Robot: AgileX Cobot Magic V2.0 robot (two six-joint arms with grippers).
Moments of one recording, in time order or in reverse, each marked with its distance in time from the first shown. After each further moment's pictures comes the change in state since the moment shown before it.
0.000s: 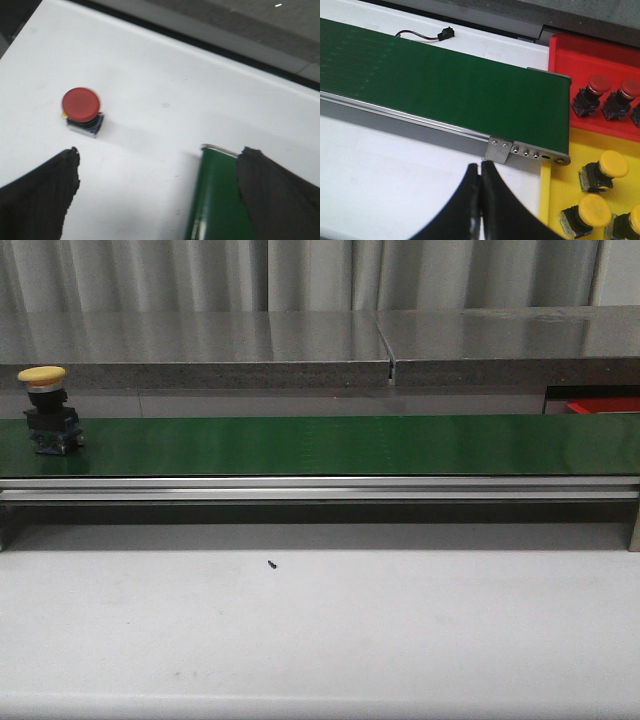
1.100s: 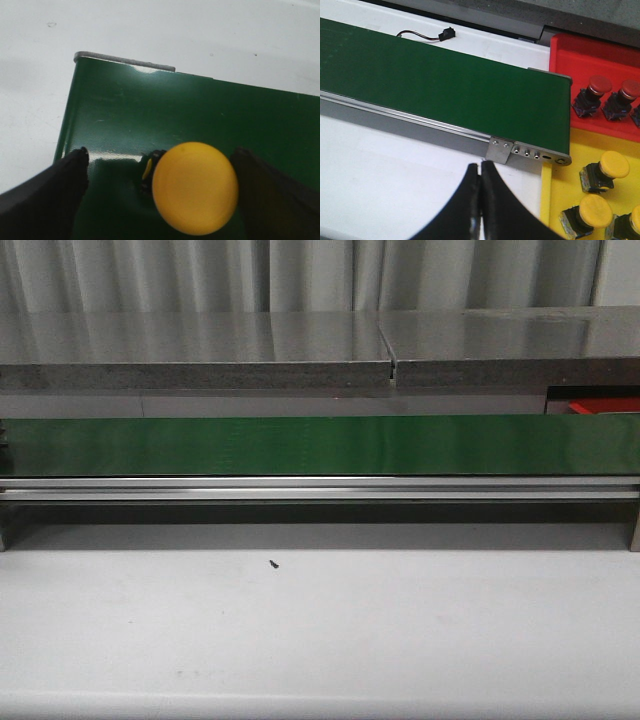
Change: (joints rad) left arm -0.266 -0.070 0.244 0.021 -0.086 -0.003; right arm 0.000 0.000 0.000 0.000 0.000 0.000
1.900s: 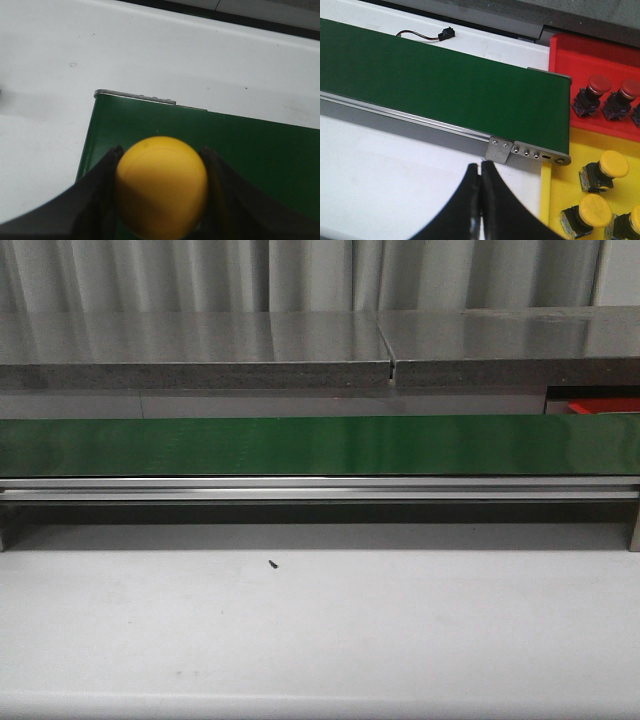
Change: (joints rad) left arm 0.013 -0.067 -0.006 0.007 -0.029 -0.002; right arm 0.000 0.000 0.000 0.000 0.000 0.000
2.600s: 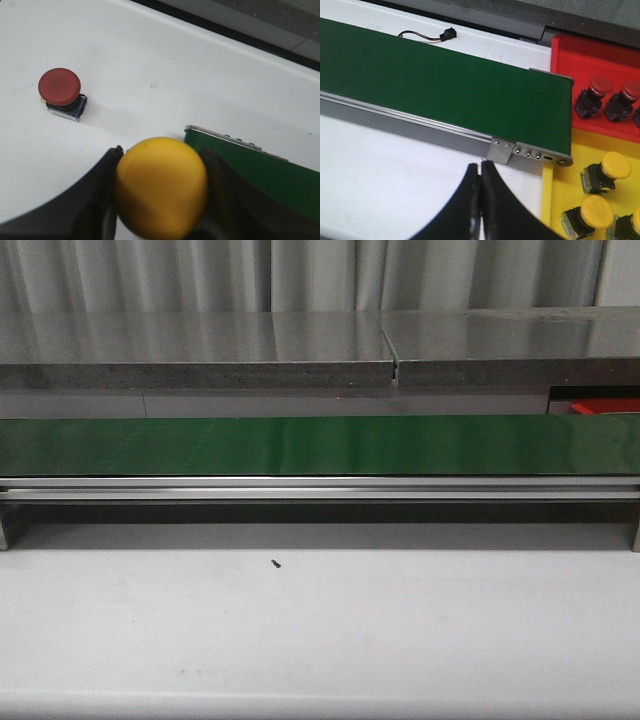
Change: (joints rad) left arm 0.194 0.130 -0.287 0.012 0.208 -0.044; right arm 0.000 0.000 0.000 0.000 0.000 0.000
